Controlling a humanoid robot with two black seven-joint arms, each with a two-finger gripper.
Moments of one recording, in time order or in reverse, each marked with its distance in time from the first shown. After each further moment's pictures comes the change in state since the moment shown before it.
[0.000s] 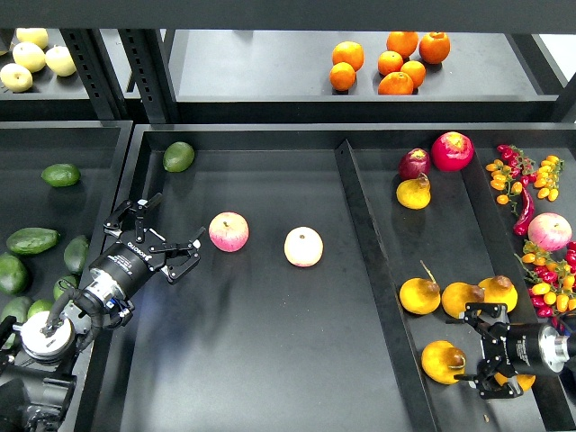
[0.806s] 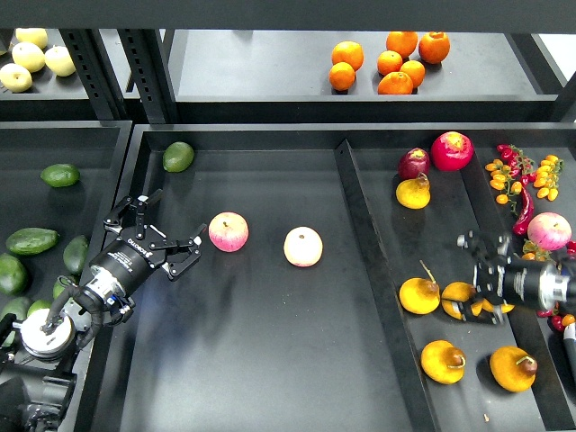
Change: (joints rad) left arm -0.001 0.000 0.002 -0.020 -0.002 0.000 0.000; right arm 0.046 0.148 0.422 -0.012 0.010 0.000 0.000
